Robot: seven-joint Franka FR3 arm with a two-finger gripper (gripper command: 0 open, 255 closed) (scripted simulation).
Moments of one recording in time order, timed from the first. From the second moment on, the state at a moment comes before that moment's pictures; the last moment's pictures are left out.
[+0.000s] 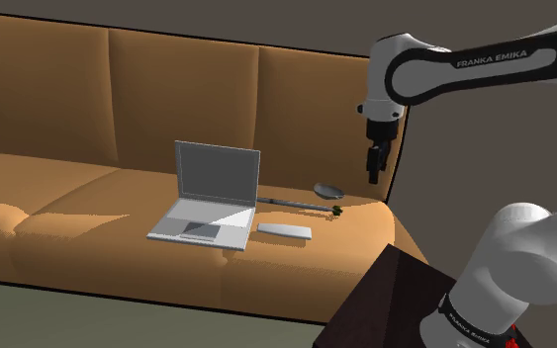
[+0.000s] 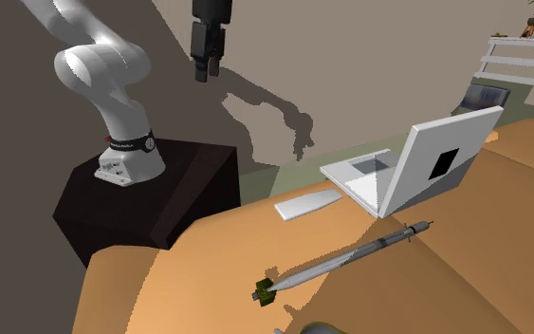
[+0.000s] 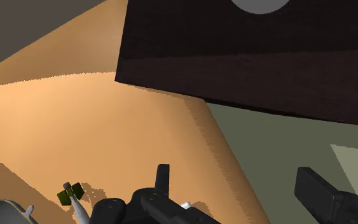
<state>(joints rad) 0.00 -0.62 -0.08 -2.49 -0.15 1.70 -0.18</state>
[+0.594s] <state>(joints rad) 0.04 -0.35 -0.15 -2.52 -0.14 2.05 -0.33</state>
